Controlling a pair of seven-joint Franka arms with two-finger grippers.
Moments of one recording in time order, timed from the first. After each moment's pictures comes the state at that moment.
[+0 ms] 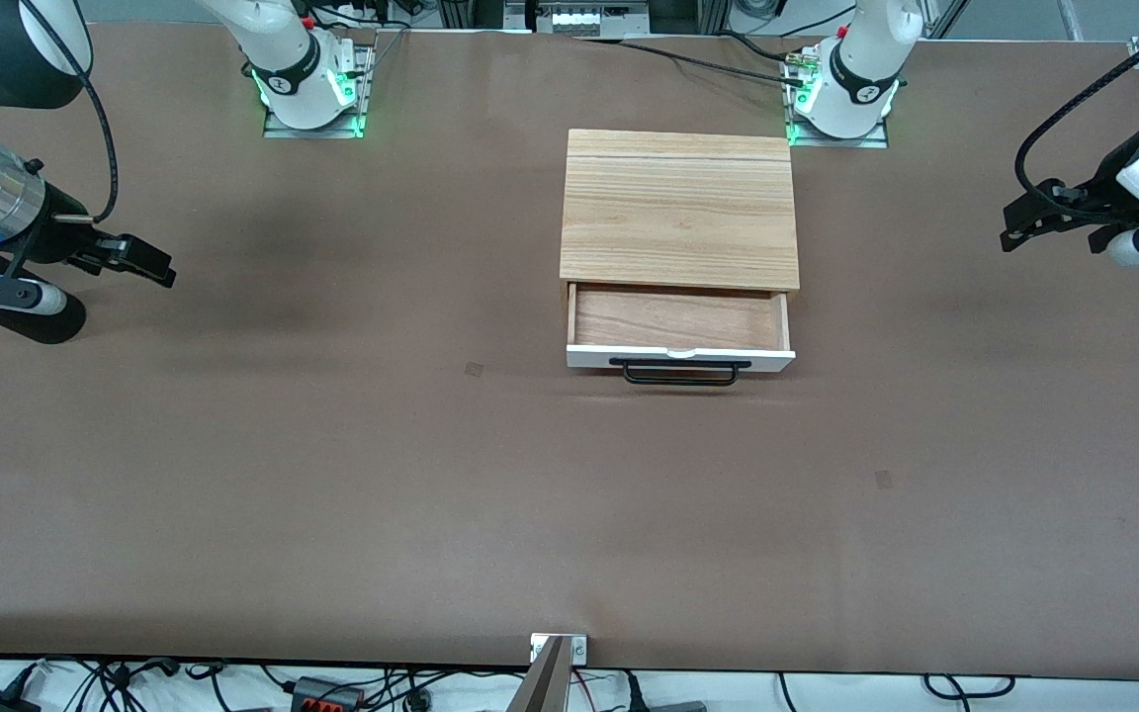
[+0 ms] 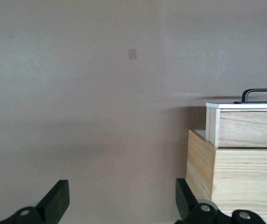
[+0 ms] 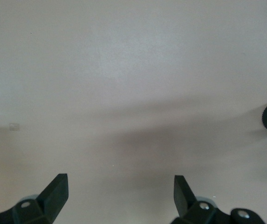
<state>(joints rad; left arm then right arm) -0.01 -0.03 -0.01 -1.65 0.00 1.59 -0.01 0.13 0.00 -0.11 -1.81 0.02 1.77 0.18</state>
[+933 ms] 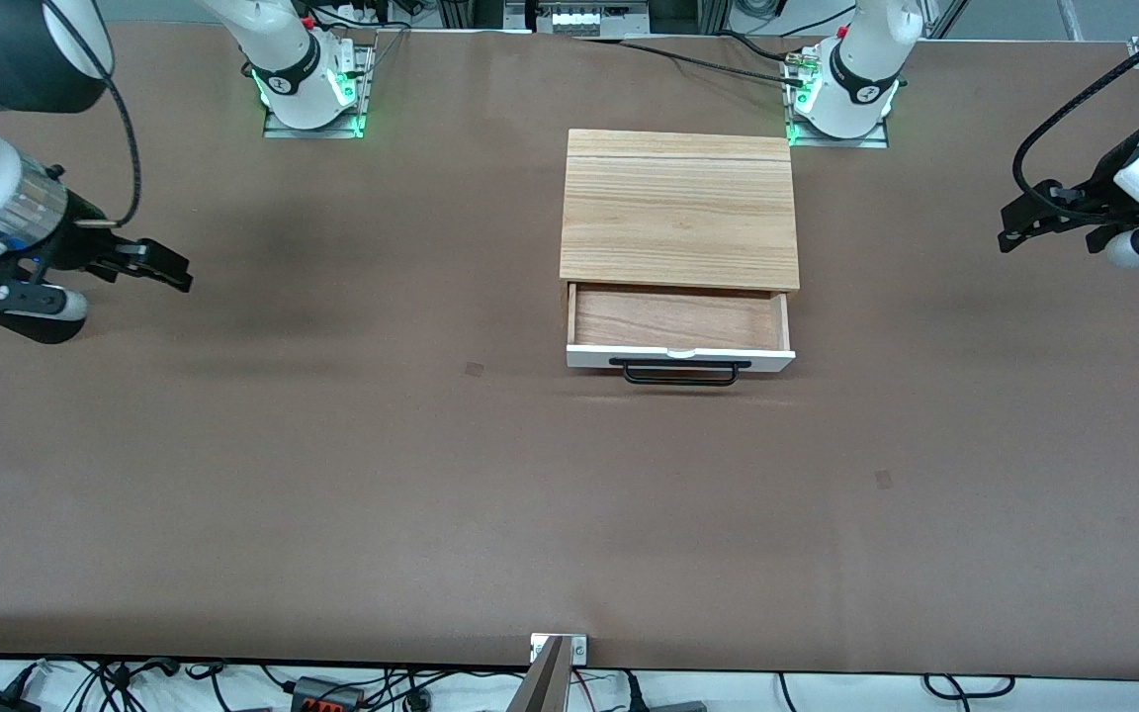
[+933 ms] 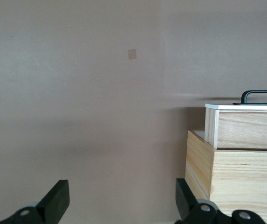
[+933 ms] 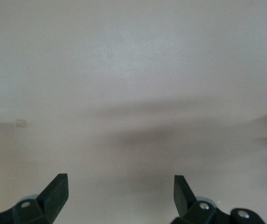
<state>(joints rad) -0.01 -0.03 -0.01 -1.65 0.00 1.59 -0.02 0.16 0.04 -0.09 -1.79 0.02 1.77 0.18</state>
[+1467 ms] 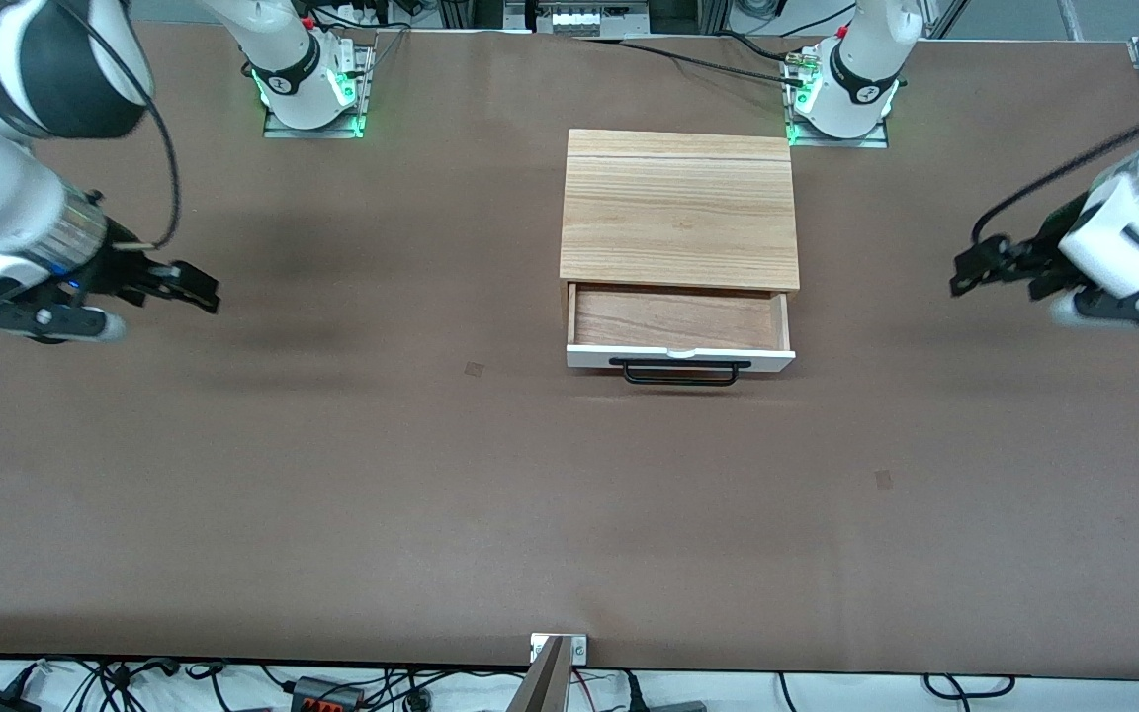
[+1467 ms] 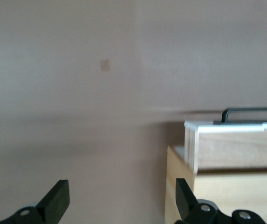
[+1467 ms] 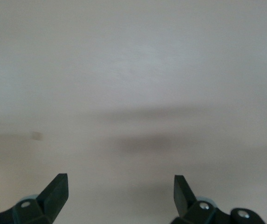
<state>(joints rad) -0.03 0.12 -0.02 -1.65 -0.10 1.75 -0.03 0.21 0.12 -0.09 -1.78 0.08 1.91 0.19</state>
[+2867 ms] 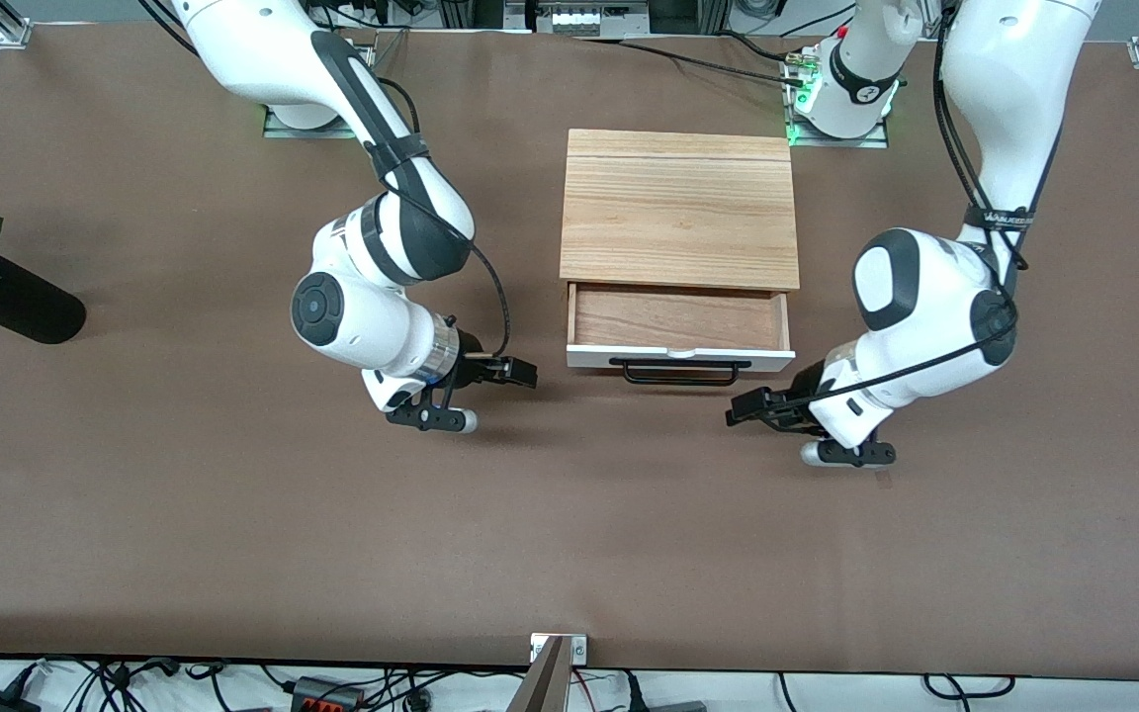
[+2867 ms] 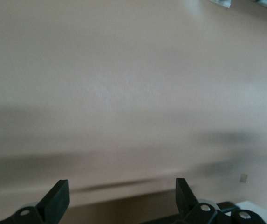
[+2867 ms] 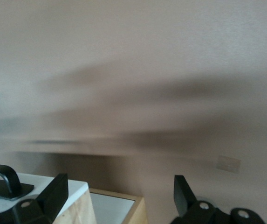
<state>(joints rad) -0.13 0.51 -0.16 -1.71 -0.48 2.32 -0.04 0.58 0.66 -0.07 -1.47 0.57 2.24 0.36</state>
